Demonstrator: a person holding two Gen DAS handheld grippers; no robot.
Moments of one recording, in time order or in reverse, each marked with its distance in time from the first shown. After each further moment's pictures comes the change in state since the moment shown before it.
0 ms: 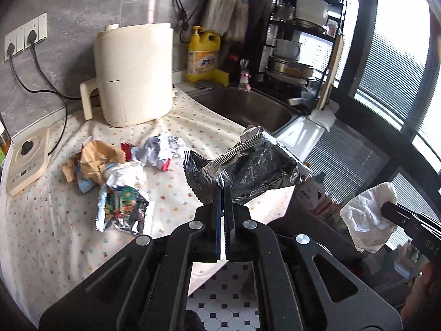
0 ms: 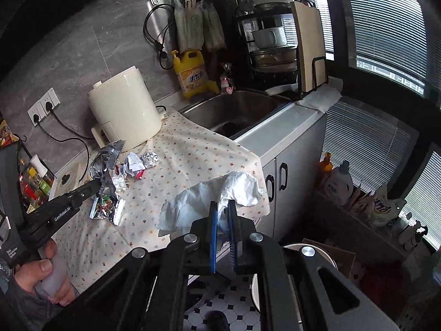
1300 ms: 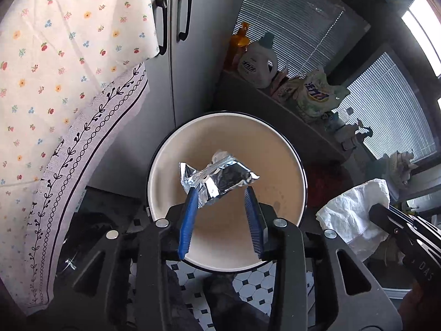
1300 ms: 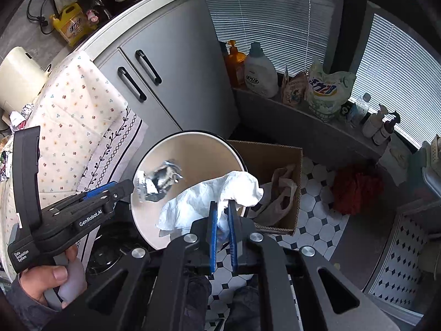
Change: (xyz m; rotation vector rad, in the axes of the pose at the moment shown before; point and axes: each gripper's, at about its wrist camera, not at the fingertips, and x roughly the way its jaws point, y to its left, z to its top) left arm 0.193 -0.204 -0.197 0.134 0.547 -0.201; right arm 0.078 -0.221 -0.170 0.267 0.360 -0.218
